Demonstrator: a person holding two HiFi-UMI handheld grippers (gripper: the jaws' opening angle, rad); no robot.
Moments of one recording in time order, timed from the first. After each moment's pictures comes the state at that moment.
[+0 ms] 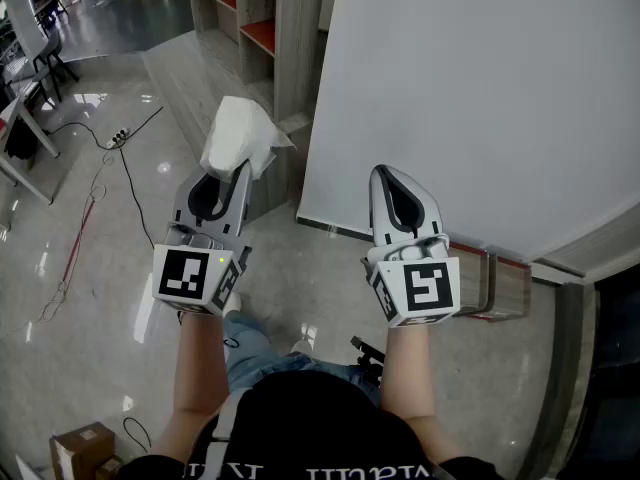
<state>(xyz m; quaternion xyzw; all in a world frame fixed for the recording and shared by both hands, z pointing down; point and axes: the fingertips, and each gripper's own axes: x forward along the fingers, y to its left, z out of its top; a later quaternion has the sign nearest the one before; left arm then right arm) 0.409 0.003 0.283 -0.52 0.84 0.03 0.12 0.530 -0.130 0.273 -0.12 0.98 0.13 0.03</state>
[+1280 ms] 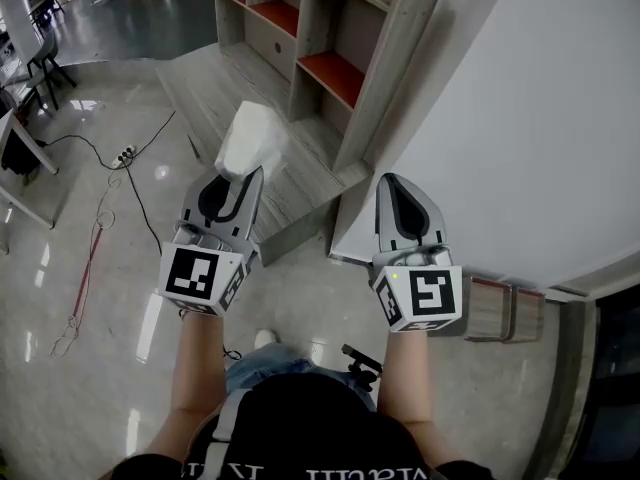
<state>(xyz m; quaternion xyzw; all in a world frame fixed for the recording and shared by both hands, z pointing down) 0.124 0.030 0.287 -0.56 0.82 0.01 0.11 0.248 -0.097 0.274 -0.15 0.98 0.12 0.03</state>
